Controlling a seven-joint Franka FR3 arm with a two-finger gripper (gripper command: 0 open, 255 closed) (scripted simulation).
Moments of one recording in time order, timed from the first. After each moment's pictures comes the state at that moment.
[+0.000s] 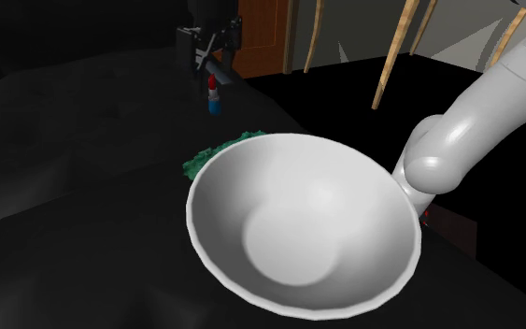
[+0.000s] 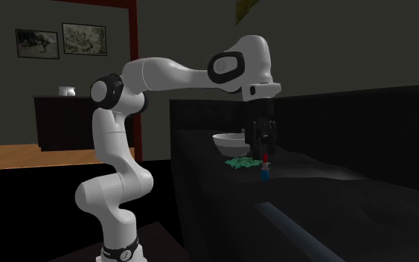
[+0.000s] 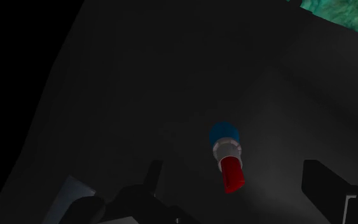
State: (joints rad) arm 0.07 -0.33 0.52 -1.88 0.06 1.73 0.38
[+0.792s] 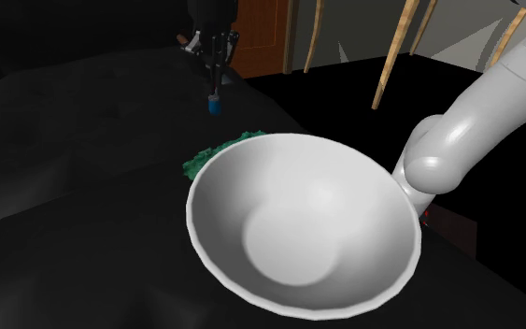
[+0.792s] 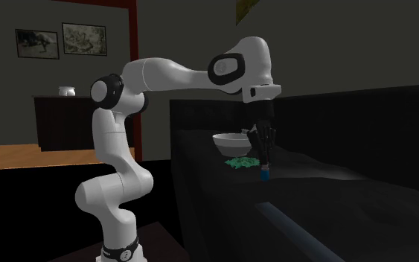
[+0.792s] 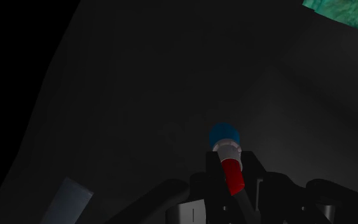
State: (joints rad) arm 0.07 -0.33 0.52 -1.89 0.06 1.74 0.38
